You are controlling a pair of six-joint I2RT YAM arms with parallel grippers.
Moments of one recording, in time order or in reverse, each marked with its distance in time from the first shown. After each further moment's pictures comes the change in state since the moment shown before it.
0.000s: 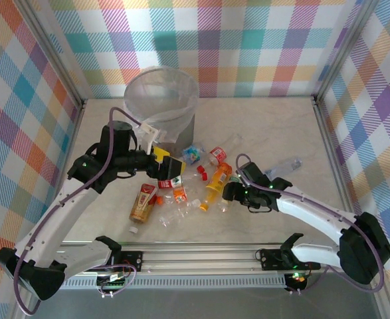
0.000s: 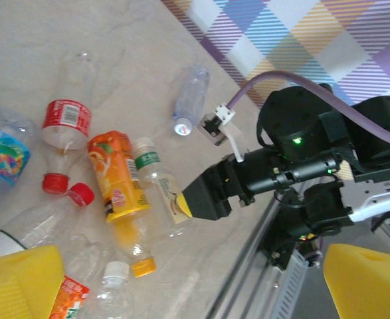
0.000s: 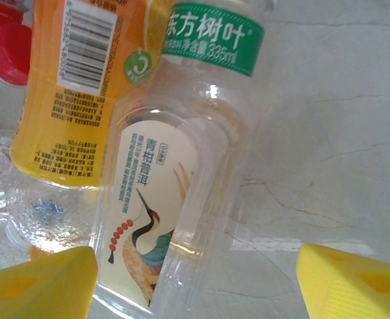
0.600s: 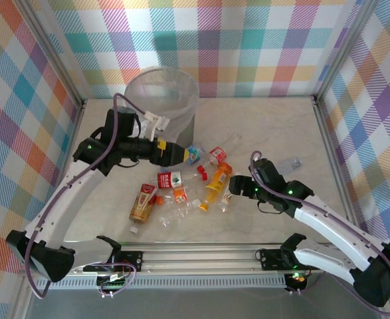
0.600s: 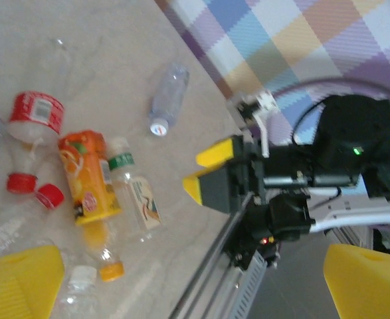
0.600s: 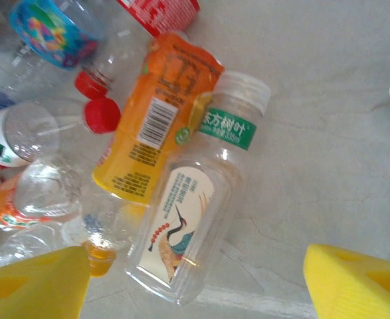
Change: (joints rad) left arm 0.037 0.133 0.128 -0.062 0.141 -0.061; right arm -0.017 -0.210 0.061 -0.105 0.110 -0.122
